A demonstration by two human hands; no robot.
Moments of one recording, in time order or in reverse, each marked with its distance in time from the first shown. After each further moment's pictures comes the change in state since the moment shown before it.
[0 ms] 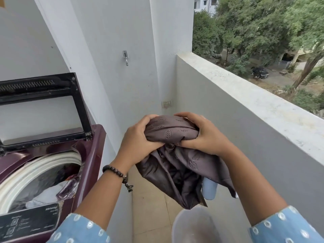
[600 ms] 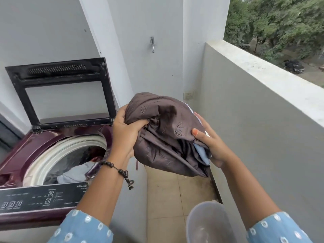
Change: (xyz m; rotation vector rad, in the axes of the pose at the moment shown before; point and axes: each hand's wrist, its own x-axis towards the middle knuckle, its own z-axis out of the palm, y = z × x) left_hand -0.015 -0.049 -0.056 -0.695 0.489 -0.460; right_hand 0.014 0.014 0.091 0.858 -0.114 0.284
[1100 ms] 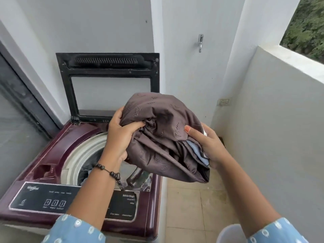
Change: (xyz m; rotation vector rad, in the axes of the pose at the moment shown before) left_hand 0.103 0.005 -0.185 -0.042 0.075 -0.064; right_hand 0.124 0.013 0.187 0.167 -0.018 0.080
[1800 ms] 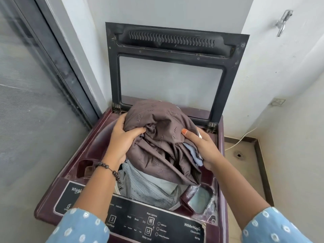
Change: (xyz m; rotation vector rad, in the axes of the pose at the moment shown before) left_hand 0.136 -0.058 -0.209 0.117 0.112 -0.127; right_hand 0.160 0.117 0.170 -0.093 -0.096 0.188
